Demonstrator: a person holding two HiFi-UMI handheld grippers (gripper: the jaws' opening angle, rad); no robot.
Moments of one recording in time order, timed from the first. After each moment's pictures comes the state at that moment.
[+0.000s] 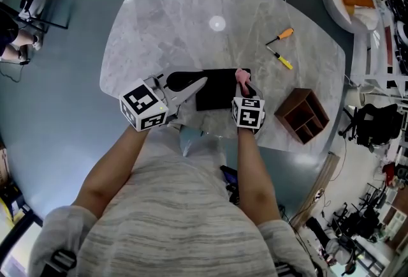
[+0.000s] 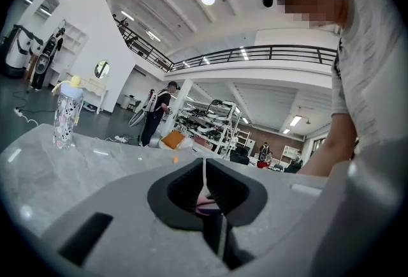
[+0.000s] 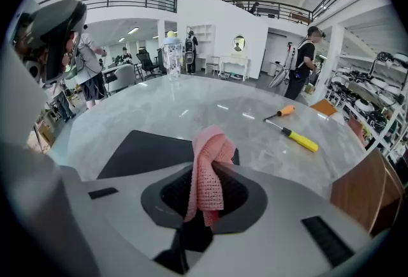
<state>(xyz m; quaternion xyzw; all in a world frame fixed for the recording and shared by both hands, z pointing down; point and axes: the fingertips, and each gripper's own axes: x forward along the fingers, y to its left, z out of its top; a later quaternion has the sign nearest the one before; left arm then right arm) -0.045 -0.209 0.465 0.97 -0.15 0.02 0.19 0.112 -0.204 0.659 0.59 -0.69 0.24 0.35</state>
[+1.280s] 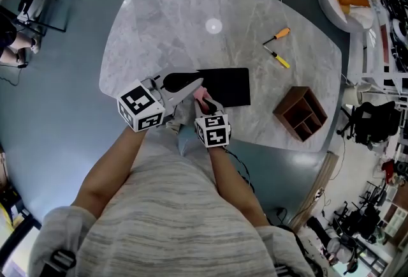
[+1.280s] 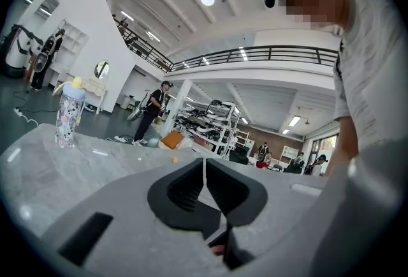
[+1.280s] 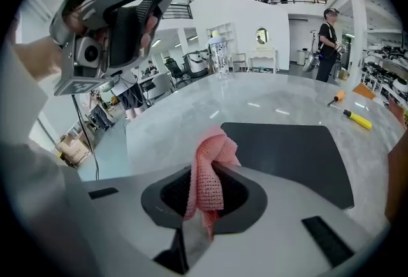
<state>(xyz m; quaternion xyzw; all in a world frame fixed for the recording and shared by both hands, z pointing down) -0.054 -0.202 0.464 0.97 -0.15 0.02 0.19 -0.042 -0.141 0.664 0.48 -0.77 0.29 0.30</state>
